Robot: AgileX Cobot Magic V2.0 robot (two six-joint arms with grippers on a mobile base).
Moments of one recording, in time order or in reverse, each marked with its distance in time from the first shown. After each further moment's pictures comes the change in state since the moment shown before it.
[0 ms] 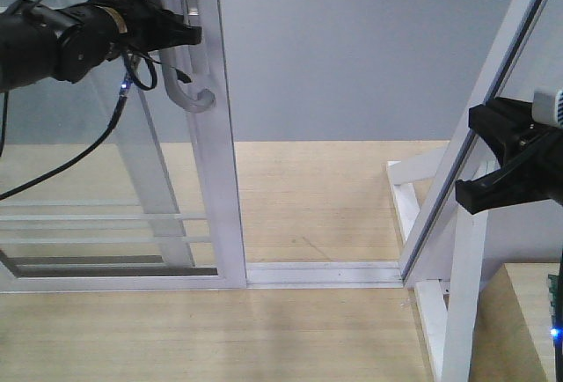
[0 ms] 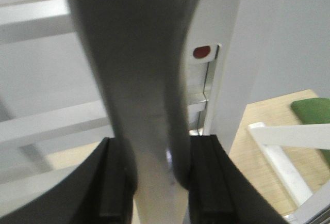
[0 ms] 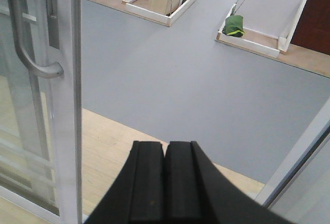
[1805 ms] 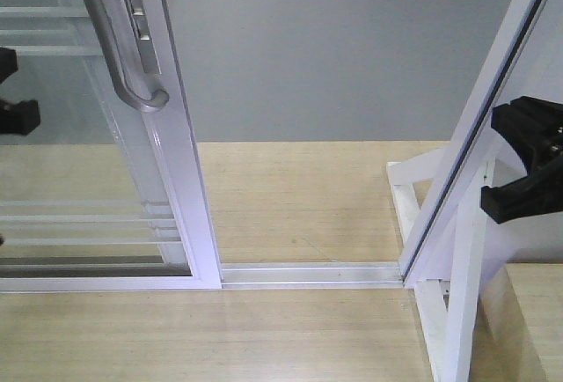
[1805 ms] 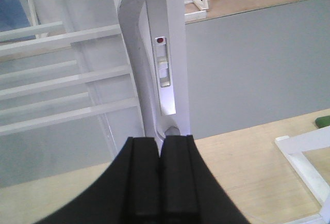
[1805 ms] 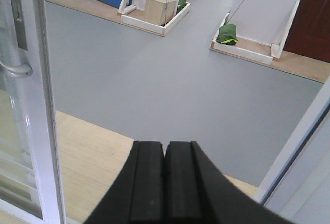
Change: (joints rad) left arm 0.039 -1.021 0.722 0.054 0.147 0.027; right arm 0.000 -0.139 0.000 0.022 0.095 0.008
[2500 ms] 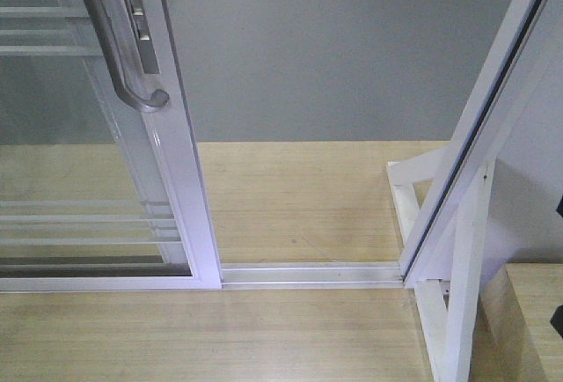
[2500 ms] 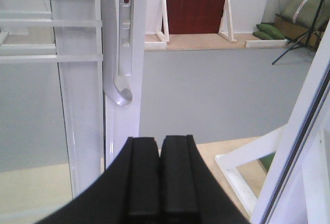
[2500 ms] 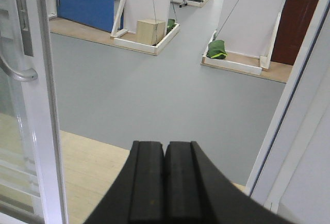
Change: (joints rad) left arm -0.027 -0.684 0.416 -0.390 0.121 0.201; right arm 0.000 -0.434 0.210 0.025 0.147 -0.003
